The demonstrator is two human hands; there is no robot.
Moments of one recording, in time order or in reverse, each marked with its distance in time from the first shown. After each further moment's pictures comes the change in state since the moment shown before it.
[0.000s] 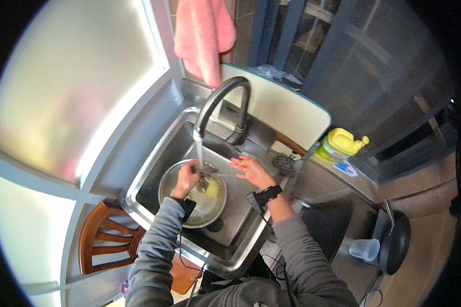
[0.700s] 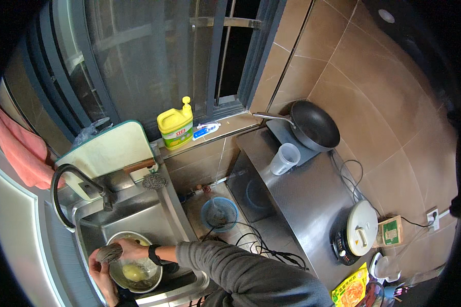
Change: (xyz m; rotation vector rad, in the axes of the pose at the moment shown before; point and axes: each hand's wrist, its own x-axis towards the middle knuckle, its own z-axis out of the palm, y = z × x) left_hand -0.099 0.084 -0.053 -0.361 -0.206 0.208; right_hand 0.016 0.156 0.098 -0.577 0.113 -1.008
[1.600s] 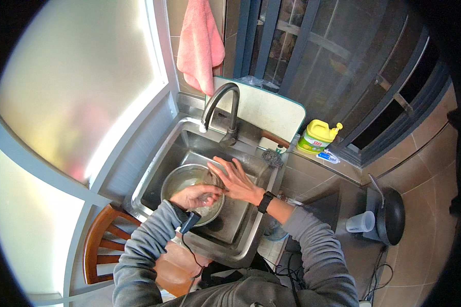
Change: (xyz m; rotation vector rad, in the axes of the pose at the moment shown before) left_hand 0.005 0.027 0.032 -0.594 -0.469 -0.862; right_hand 0.039 -0.135 -0.111 -0.851 -0.506 -0.440
